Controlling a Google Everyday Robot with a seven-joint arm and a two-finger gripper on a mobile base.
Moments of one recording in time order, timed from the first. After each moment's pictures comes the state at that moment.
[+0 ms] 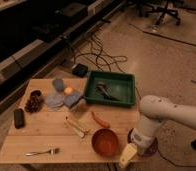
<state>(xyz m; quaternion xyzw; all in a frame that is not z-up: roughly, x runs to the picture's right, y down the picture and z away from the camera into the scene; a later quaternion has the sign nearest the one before) 0.153 0.298 0.623 -0.56 0.12 0.42 0.71</state>
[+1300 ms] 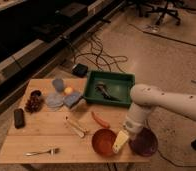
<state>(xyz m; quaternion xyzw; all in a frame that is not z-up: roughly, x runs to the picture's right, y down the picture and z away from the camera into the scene) 0.127 0.253 0.663 -0.54 0.10 0.37 0.75</state>
